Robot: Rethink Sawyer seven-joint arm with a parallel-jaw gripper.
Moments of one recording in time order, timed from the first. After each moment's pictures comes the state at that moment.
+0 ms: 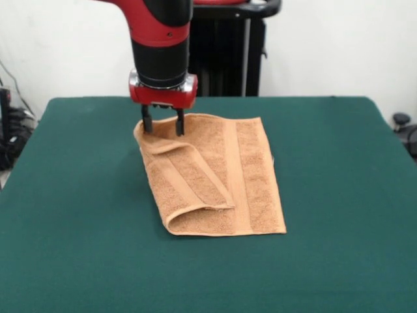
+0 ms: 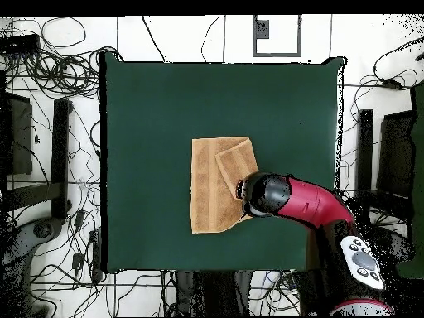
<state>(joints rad) -0.39 -0.59 0.00 1.71 -0.15 0.59 1.62</state>
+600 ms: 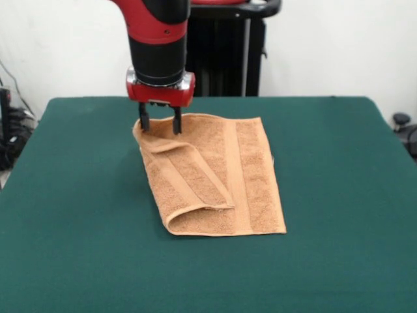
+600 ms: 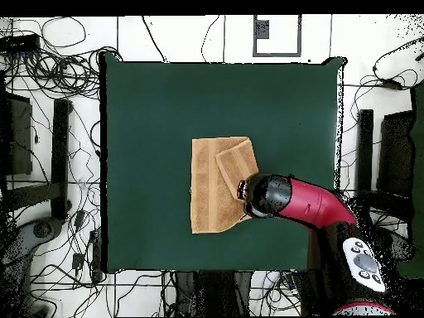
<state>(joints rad) -0.39 -0.60 -0.01 1.71 -0.15 0.59 1.62</state>
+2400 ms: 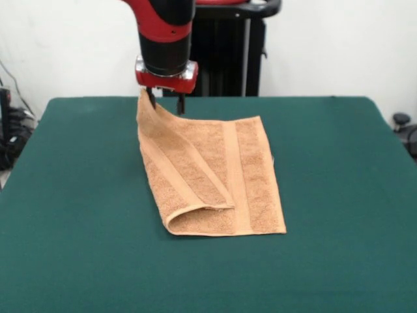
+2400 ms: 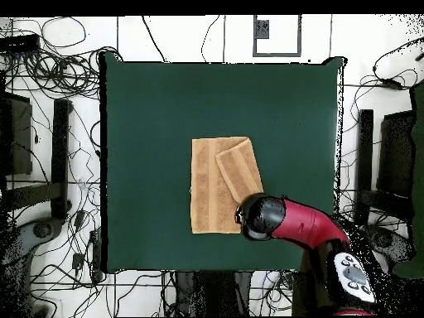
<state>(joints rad) -0.35 -0.59 -0.10 1.81 -0.16 0.59 1.62</state>
